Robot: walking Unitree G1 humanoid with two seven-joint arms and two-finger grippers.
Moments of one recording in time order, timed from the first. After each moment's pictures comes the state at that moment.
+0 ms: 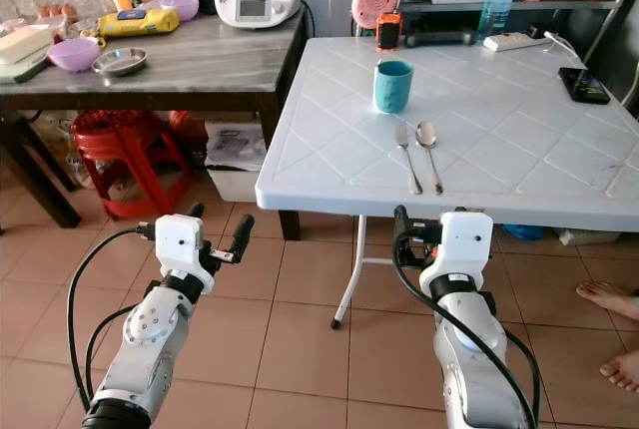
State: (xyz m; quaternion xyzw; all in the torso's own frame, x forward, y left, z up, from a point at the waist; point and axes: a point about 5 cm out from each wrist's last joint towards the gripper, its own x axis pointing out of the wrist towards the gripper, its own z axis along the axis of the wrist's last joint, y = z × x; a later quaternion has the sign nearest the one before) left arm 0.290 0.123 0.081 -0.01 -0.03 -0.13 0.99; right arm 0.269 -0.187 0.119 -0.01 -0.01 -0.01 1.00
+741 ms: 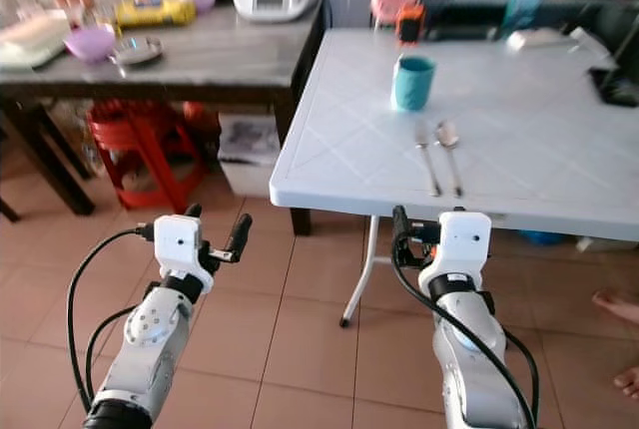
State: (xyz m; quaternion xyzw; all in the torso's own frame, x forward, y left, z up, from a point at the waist) left arm 0.291 0.125 0.079 -0.02 -0.03 -0.11 0.99; right arm 0.269 -0.186 0.118 -0.01 -0.01 -0.01 1.00
